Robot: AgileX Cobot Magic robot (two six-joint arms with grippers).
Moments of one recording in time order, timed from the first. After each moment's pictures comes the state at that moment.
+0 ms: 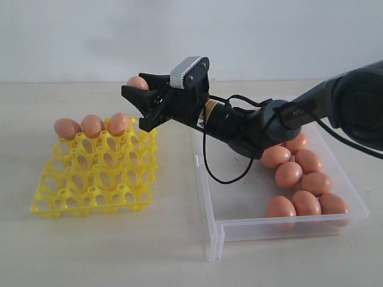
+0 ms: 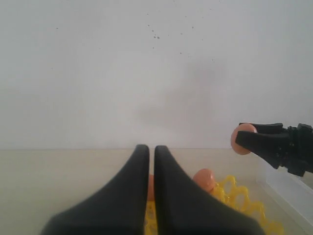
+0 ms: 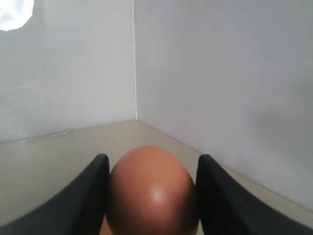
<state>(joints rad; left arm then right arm) 0.15 0.00 0.00 1.48 -0.20 -1.52 0.35 2.41 -1.46 -0.65 -1.17 0.45</state>
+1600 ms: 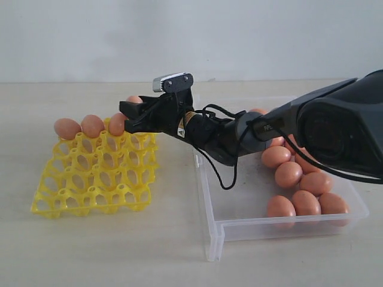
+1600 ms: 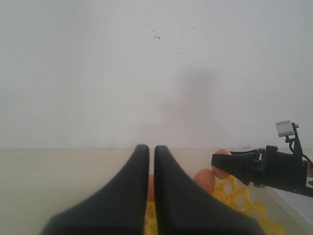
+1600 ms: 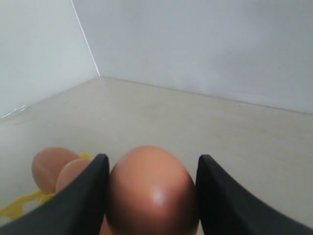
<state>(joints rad) 0.15 0.00 0.00 1.48 -0.19 -1.52 0.42 2.52 -1.60 -0.51 -0.87 0.60</state>
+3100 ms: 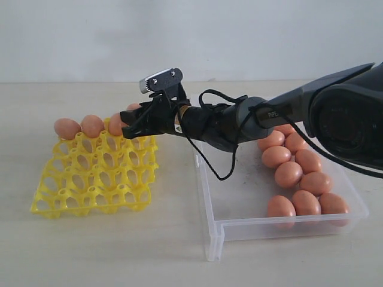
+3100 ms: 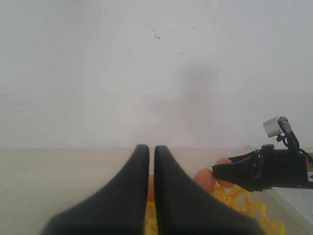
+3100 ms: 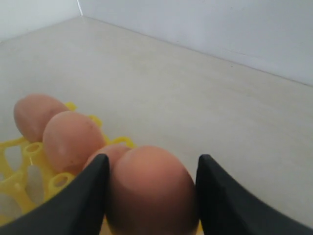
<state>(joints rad) 0.15 0.00 0.00 1.48 -0.19 -1.52 0.43 2.44 -1.60 -0.66 -0.60 0.62</state>
